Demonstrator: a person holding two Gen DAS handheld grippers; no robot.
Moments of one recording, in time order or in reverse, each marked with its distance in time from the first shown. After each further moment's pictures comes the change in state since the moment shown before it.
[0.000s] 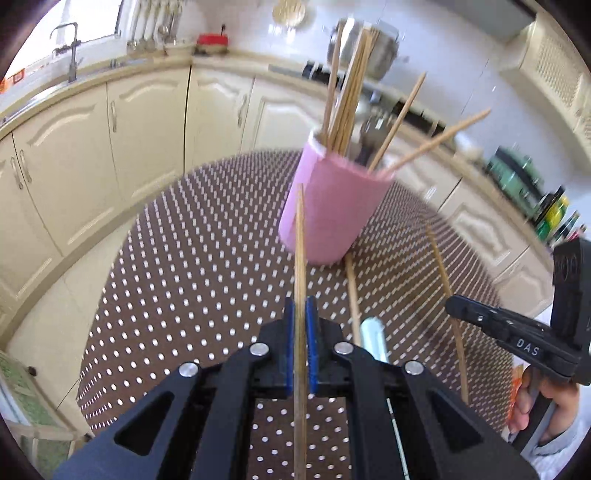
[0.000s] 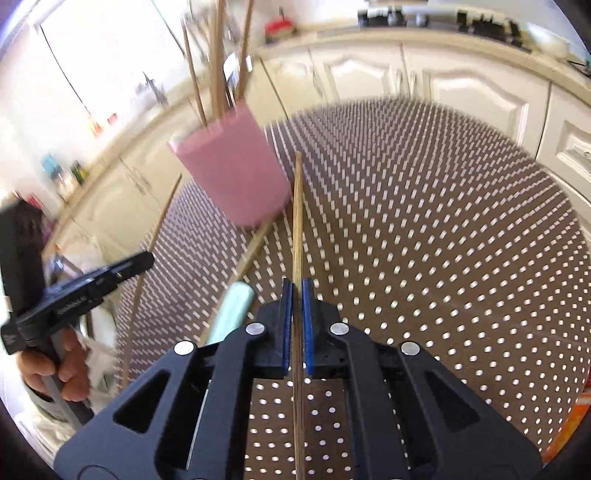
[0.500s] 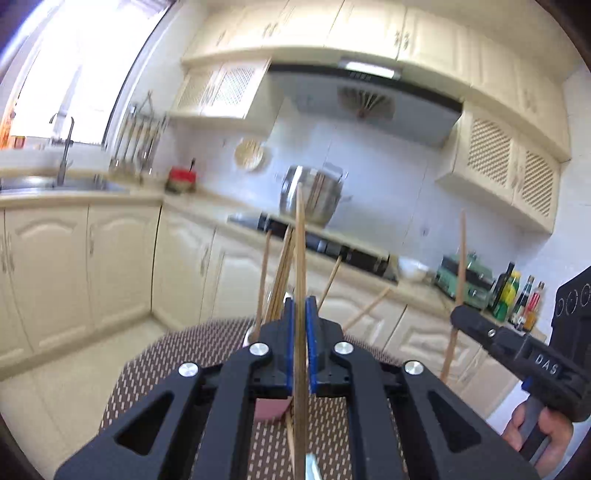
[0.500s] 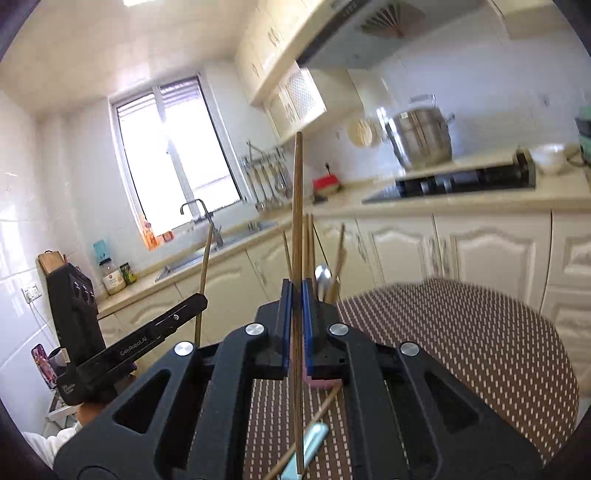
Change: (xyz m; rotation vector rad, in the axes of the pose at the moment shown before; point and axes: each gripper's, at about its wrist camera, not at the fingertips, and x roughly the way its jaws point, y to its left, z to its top) left arm -0.086 -0.041 0.042 0.070 -0.584 -0.141; right arm -0.089 0.078 0.043 -0.115 -0.579 0.133
